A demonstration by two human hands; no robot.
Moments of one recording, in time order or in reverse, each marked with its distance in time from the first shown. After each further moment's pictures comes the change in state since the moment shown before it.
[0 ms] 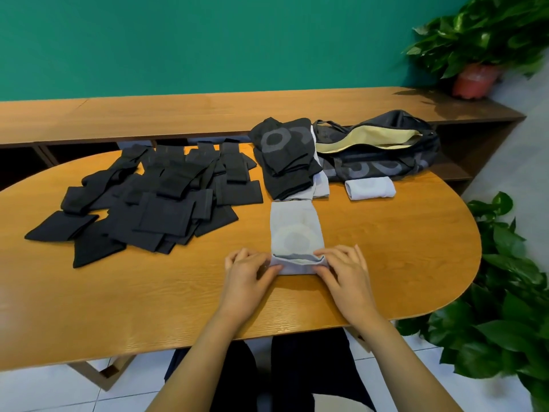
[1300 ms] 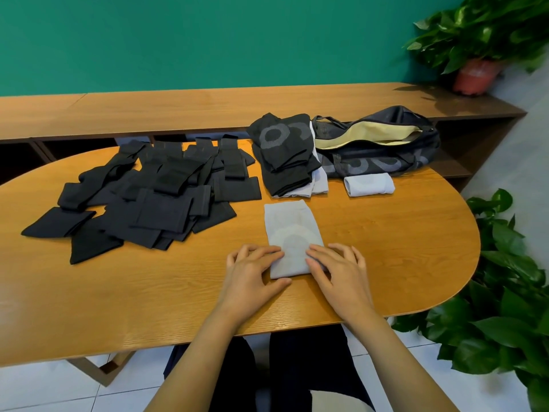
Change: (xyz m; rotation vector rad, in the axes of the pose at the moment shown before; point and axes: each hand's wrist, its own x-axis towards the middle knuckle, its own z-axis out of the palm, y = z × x) left_hand -0.001 0.001 0.000 0.154 -0.156 0.074; right_hand -0.002 0.000 0.007 -0.142 -0.049 0.053
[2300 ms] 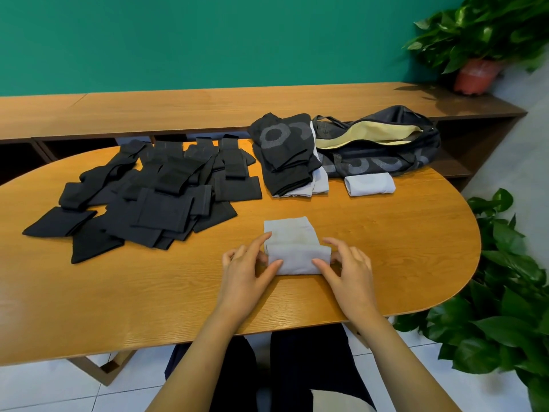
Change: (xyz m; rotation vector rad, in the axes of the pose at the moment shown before) left_hand -0.003 0.005 -0.007 -0.207 0.164 -0.137; right_hand -0.002 -0.003 -0.013 0.203 0.065 0.140
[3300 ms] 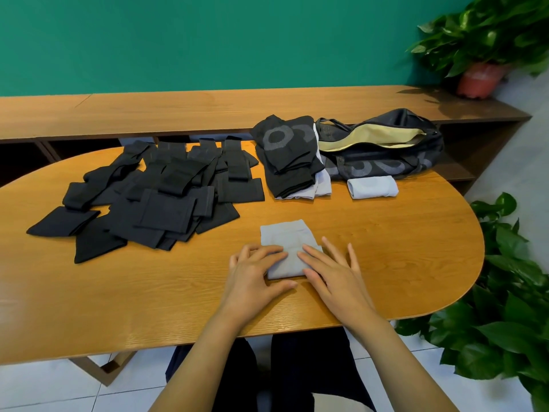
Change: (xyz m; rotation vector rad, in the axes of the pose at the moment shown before) left_hand 0.001 -0.006 0.004 0.139 -0.148 0.114; right_hand 0.003 0.006 0.012 -0.257 -0.267 -0.288
